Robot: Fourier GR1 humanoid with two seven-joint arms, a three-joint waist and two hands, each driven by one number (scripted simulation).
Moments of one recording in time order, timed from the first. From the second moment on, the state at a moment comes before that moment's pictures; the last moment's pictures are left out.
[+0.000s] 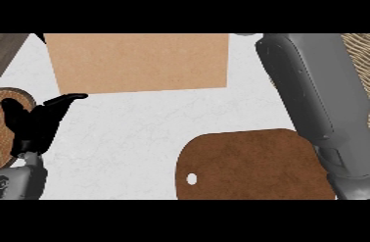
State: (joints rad) left arm -0.16 0.28 0.16 -1.43 0.07 -0.07 0.23; right arm -1.17 -0.20 0.07 -1.11 1.21 -0.30 1.11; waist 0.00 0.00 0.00
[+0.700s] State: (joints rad) left arm -0.16 0.27 0.17 -1.43 0.06 -0.08 0.24; right arm -0.88 -0.30 -0.07 -1.26 1.13 -0.31 0.97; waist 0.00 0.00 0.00
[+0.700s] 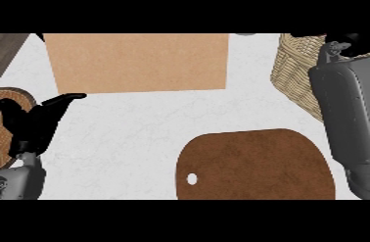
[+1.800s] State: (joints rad) left arm -0.17 0.26 0.18 -1.43 0.05 -0.09 0.25; right arm -0.75 -0.37 -0.31 -1.20 0.97 -0.63 0.76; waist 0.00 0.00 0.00
